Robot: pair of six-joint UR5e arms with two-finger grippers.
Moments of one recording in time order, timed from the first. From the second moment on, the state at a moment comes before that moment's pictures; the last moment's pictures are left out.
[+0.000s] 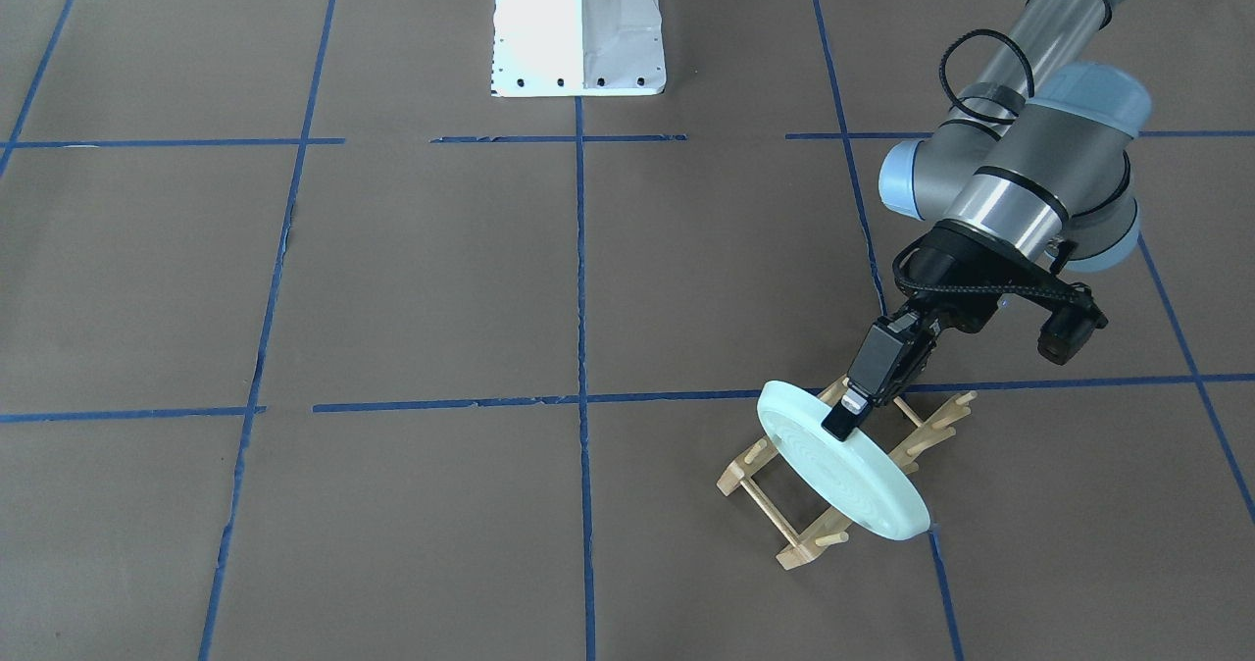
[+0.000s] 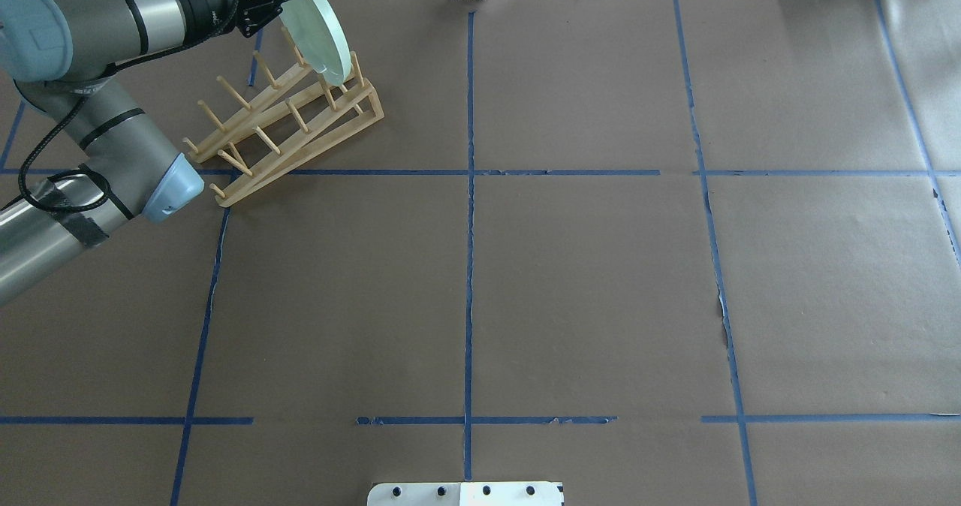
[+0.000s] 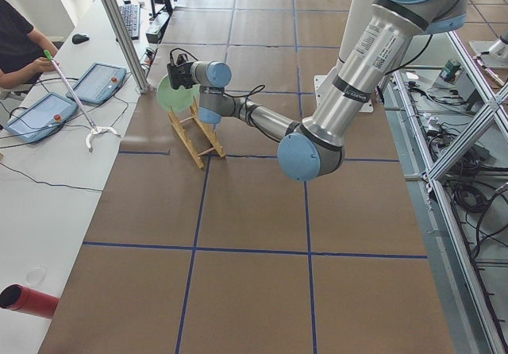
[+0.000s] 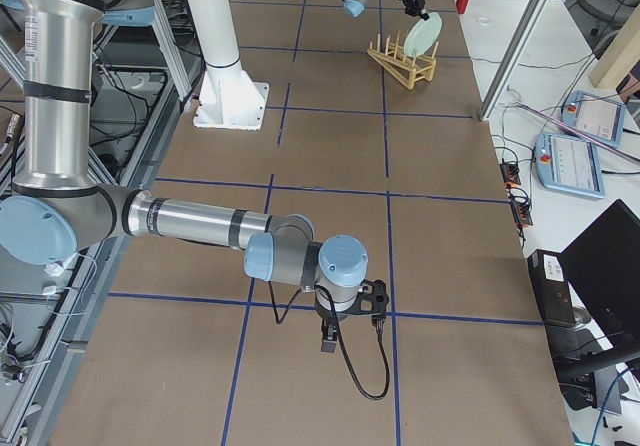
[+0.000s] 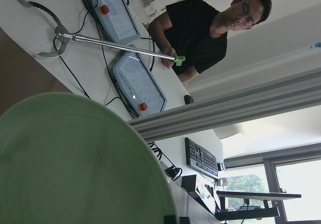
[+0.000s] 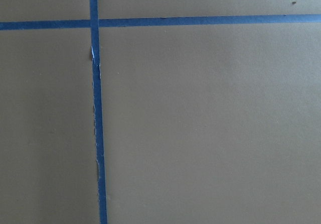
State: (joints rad) left arm -0.92 -2.14 -1.33 -2.94 -1.75 -1.82; right arm 1.62 -1.69 1.60 -1.59 2.30 -0.07
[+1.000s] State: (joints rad) left arm -0.90 -2.14 -1.31 -2.94 -1.75 -1.79; right arm 1.62 -1.69 1.60 -1.59 2.30 -0.07
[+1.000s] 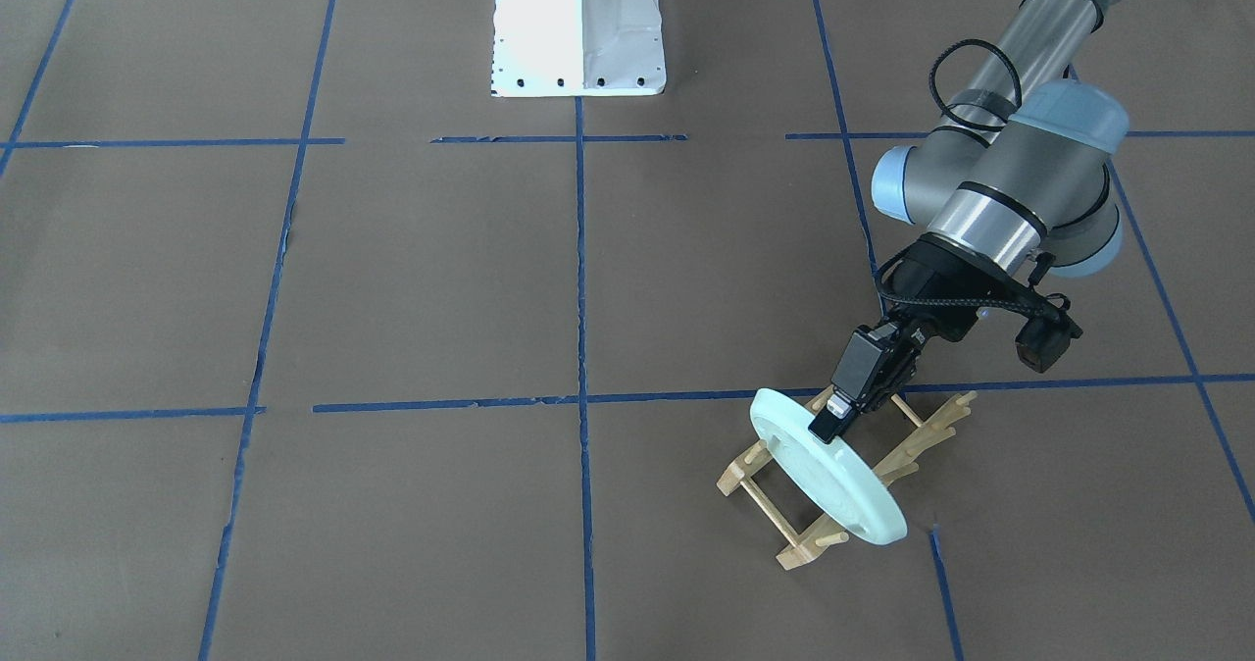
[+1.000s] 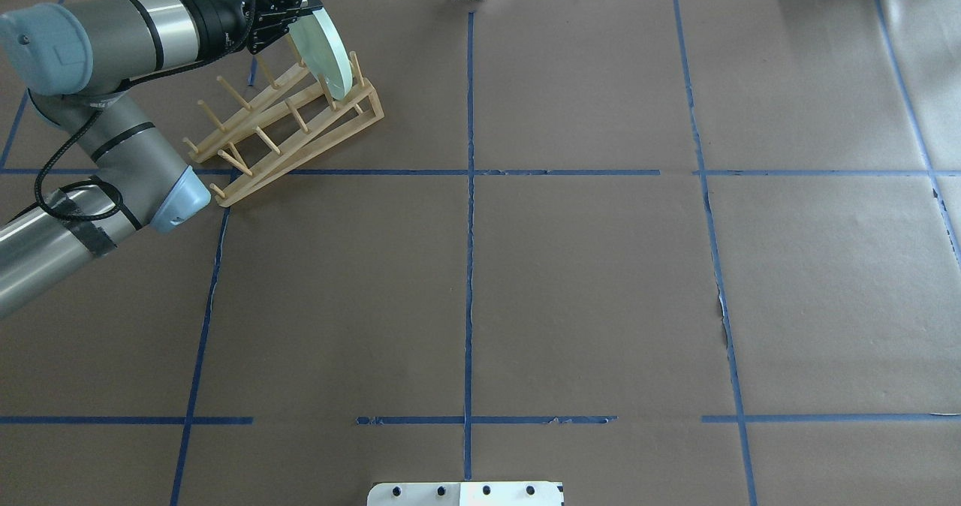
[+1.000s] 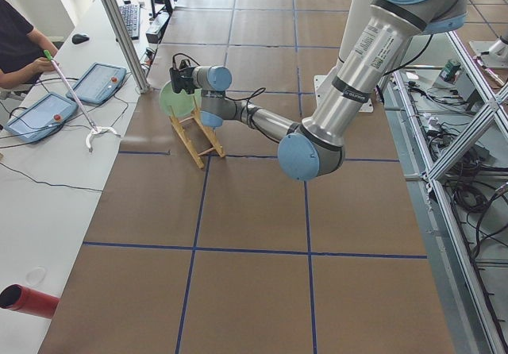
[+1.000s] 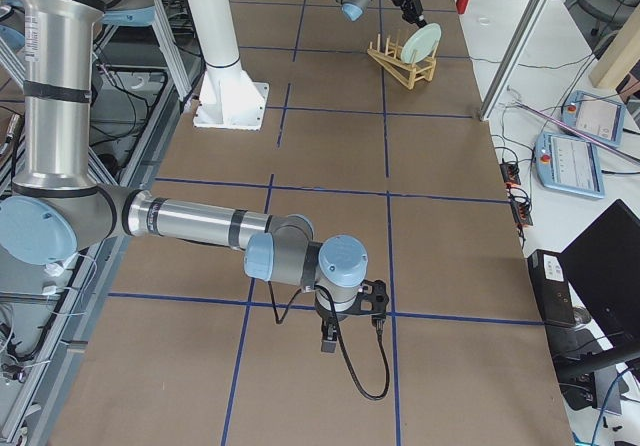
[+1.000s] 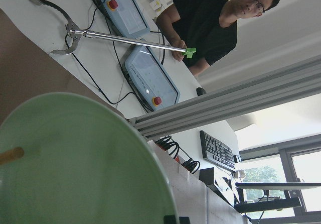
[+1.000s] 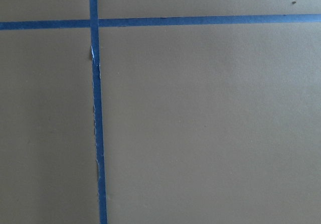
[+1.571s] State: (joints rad) left arm -0.98 -2.13 -1.41 -2.72 -1.87 -1.70; right arm 1.62 -1.69 1.59 -1.59 2.30 -0.07
